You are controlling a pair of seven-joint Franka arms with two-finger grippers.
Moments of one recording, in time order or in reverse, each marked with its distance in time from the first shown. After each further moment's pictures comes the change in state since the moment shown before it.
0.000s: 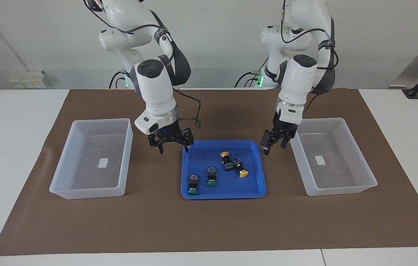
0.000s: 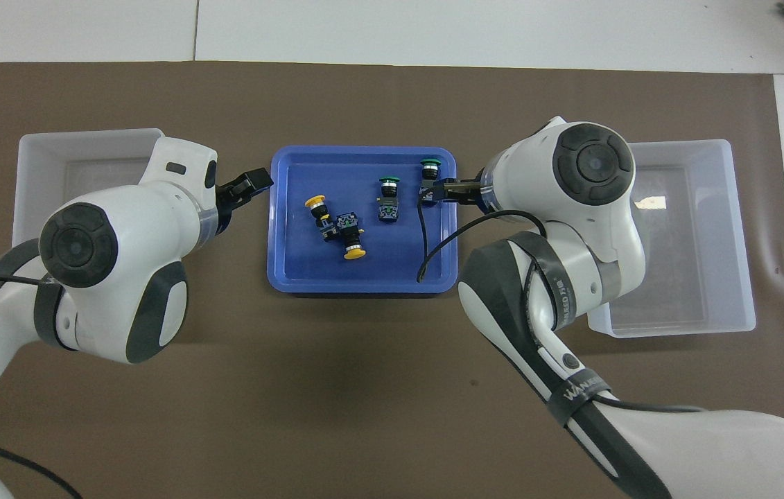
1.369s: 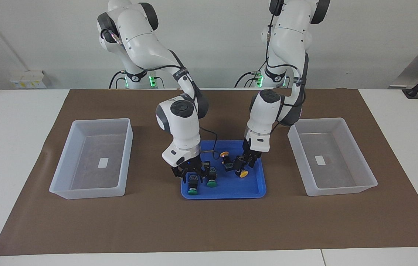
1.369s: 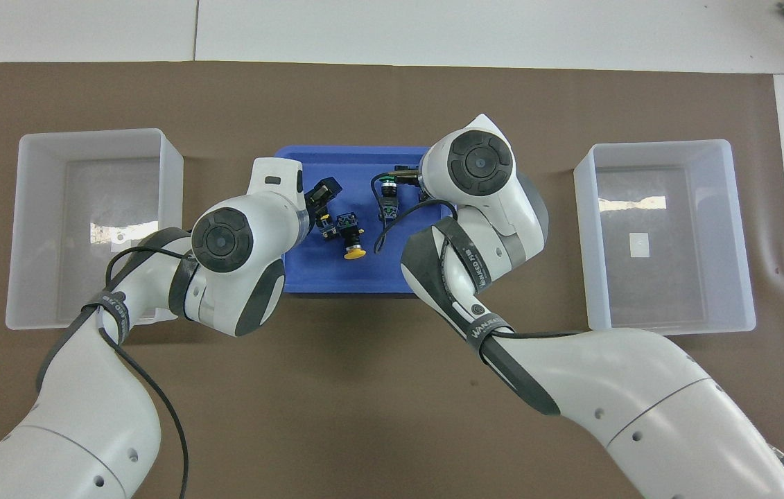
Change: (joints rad) left arm -0.117 0.293 0.001 0.094 0.000 0.169 -0.256; right arm 0.059 0.298 0.000 0.210 -0.142 0.122 0.132
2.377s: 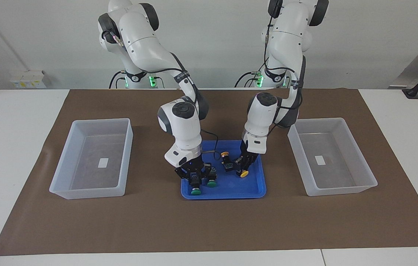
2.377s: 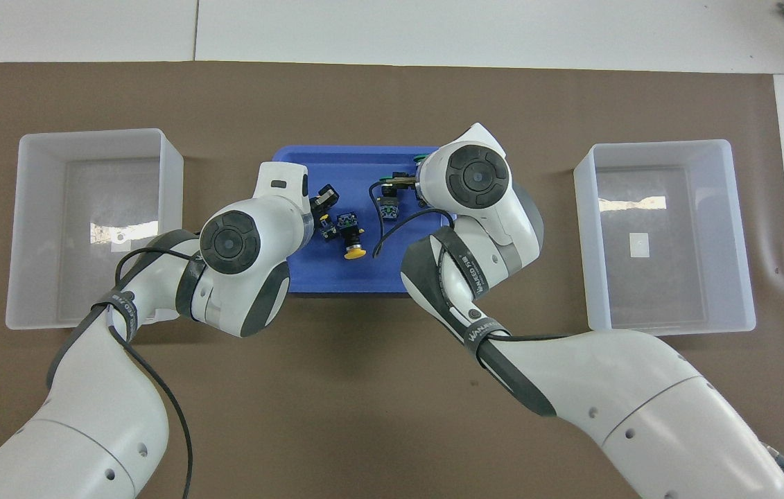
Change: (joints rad) left arm -0.009 0.013 0.004 0.000 0.000 0.011 -0.002; right arm -0.004 -0.023 -0.002 -0.040 -0.003 0.061 0.000
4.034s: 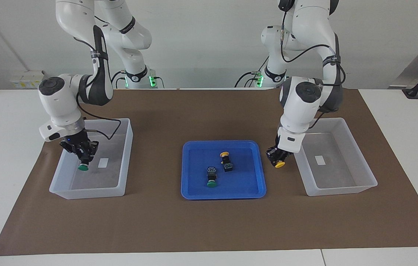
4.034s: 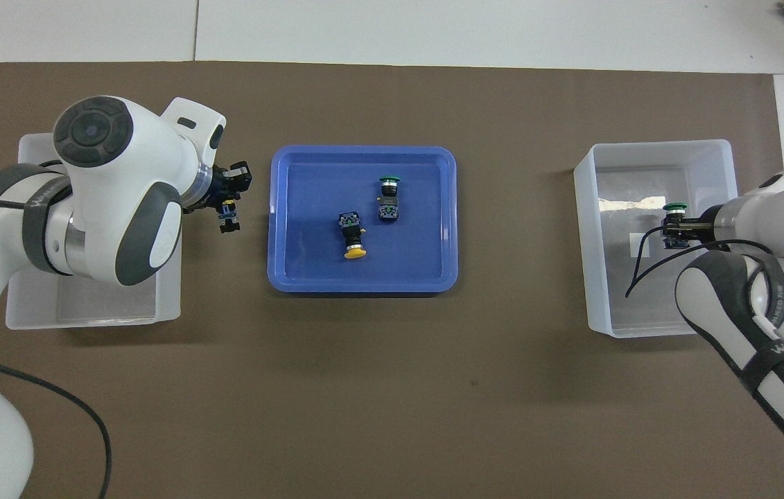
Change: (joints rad) left arm 0.185 -0.148 0.011 0.204 0.017 -0.640 0.492; right arm -0.602 -0.400 -0.008 -0.597 0.049 0.072 -0.562
